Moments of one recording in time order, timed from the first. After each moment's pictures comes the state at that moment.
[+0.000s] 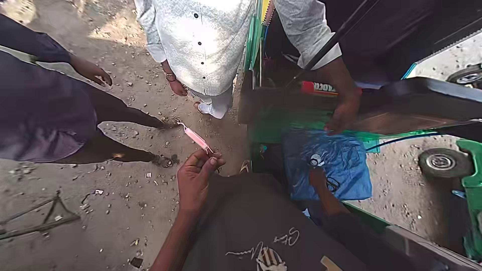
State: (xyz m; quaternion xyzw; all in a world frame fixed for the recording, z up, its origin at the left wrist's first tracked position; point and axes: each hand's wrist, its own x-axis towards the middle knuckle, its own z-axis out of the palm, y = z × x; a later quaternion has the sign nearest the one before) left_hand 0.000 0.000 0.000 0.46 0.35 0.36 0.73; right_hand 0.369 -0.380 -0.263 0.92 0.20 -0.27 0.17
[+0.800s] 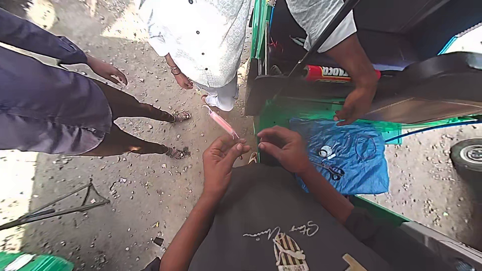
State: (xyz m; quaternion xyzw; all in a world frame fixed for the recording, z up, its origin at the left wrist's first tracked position) left_hand 0.047 -0.019 0.009 0.50 0.32 0.32 0.74; right_hand 0.241 -0.126 0.000 0.61 0.45 -0.33 -0.56
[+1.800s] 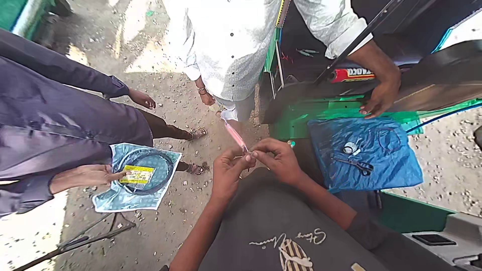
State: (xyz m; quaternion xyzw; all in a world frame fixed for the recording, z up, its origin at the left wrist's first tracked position) left_hand -0.063 0.069 0.022 0.51 0.29 0.25 0.77; right_hand 0.095 -0.038 0.018 0.63 0.44 -0.29 -0.57
